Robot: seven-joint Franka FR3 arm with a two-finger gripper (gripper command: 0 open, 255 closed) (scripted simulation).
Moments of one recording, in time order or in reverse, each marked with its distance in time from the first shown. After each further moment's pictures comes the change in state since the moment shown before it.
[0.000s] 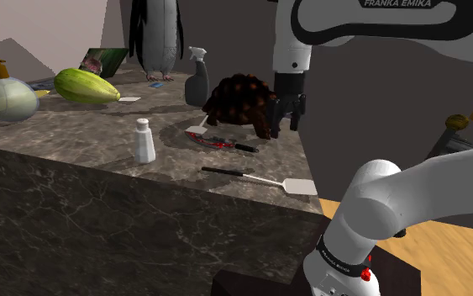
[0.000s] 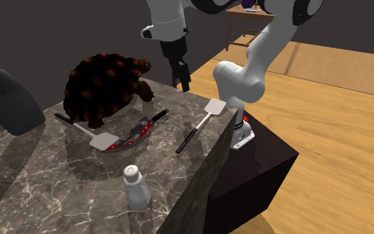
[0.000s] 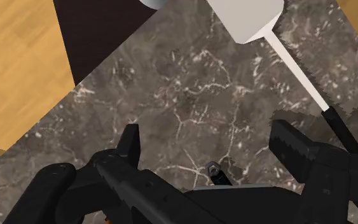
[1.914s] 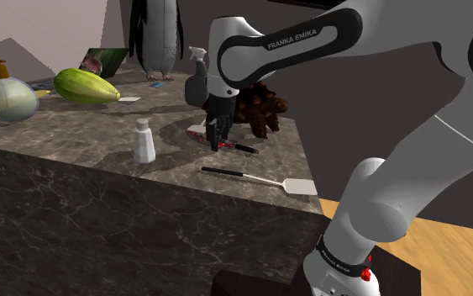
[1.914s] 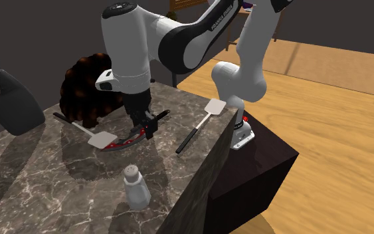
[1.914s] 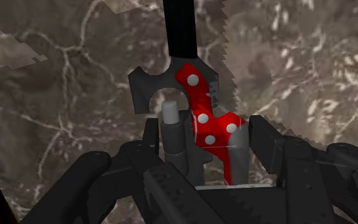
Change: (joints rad) arm 0.130 0.458 0.052 0.090 -0.046 0.536 -0.244
